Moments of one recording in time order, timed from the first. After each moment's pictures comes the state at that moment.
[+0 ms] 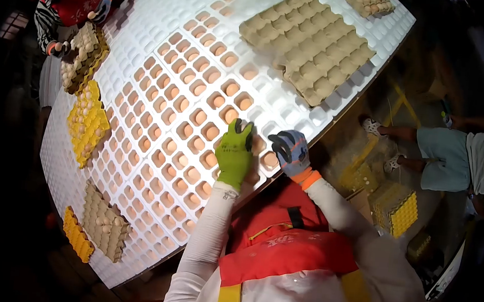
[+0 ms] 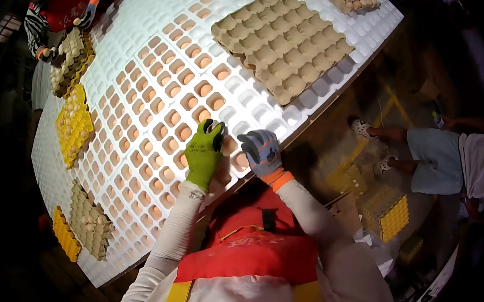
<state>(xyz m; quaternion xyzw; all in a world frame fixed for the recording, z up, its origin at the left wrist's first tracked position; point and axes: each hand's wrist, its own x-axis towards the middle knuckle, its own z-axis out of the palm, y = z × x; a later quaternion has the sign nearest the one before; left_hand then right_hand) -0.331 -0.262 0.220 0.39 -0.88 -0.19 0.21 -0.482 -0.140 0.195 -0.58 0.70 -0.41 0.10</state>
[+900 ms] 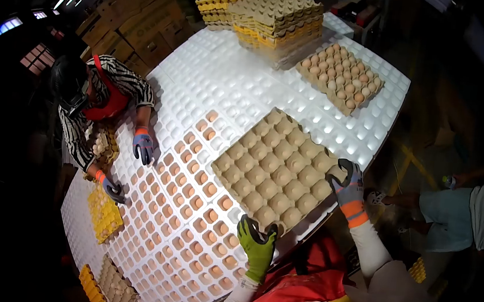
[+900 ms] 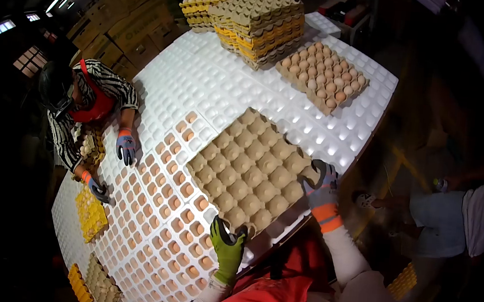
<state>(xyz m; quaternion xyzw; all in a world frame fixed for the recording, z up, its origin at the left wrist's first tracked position) -0.530 -0.234 0.250 0.52 -0.76 -0.27 0.28 -0.818 -0.182 0.245 -0.36 0.85 -0.39 -0.03</state>
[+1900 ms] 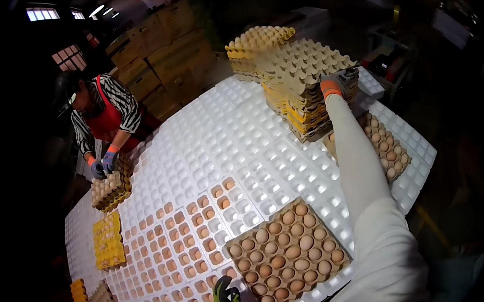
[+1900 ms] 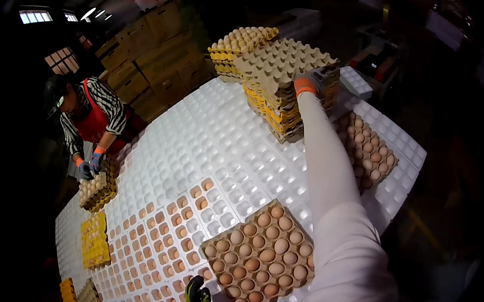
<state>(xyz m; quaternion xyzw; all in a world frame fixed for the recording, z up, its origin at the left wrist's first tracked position) -0.525 -0.311 0.286 0.56 -0.53 -0.45 0.45 -1.132 -0.702 0.380 -0.14 0.90 -0.40 0.05</state>
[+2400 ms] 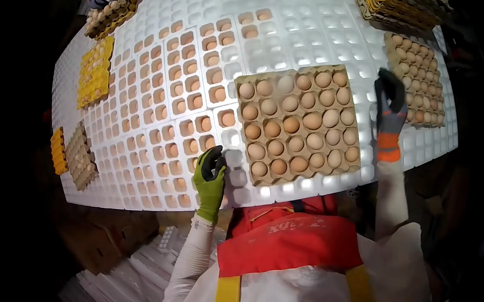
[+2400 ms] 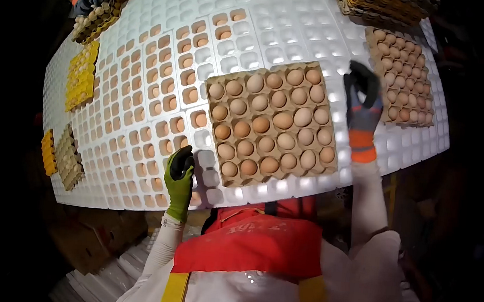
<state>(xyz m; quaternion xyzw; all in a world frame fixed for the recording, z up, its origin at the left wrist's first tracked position) -0.494 -0.259 0.253 0.63 -0.53 -0.40 0.41 -0.906 -0.376 0.294 -0.52 0.64 -0.54 0.15</state>
